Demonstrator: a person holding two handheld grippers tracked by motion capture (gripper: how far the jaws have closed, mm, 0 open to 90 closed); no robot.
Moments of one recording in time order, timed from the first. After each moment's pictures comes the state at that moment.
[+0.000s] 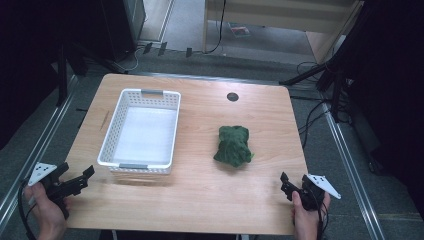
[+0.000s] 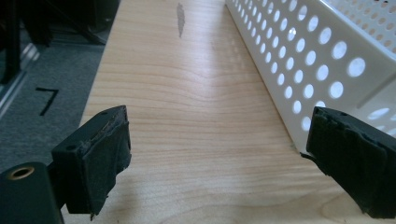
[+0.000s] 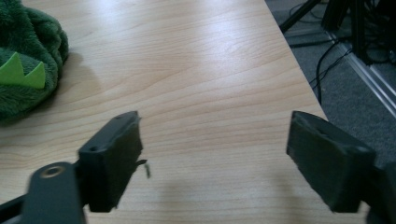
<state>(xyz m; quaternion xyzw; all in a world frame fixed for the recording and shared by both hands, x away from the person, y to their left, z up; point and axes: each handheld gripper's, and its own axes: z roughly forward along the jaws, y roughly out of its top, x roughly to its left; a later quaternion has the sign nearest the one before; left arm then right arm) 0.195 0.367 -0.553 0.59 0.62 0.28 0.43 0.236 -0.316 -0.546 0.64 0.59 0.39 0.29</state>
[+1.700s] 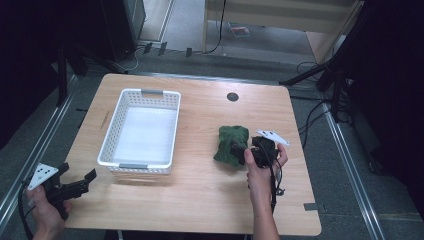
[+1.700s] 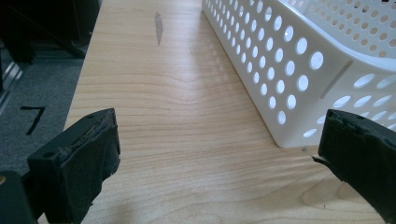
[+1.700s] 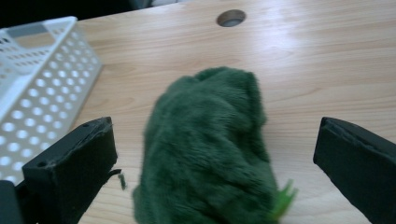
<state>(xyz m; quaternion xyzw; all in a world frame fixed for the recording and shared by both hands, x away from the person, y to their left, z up) 0.191 0.363 -0.552 0.62 0.58 0.28 0.45 0.309 -0.166 -0.462 0.62 0.64 0.42 0.21</state>
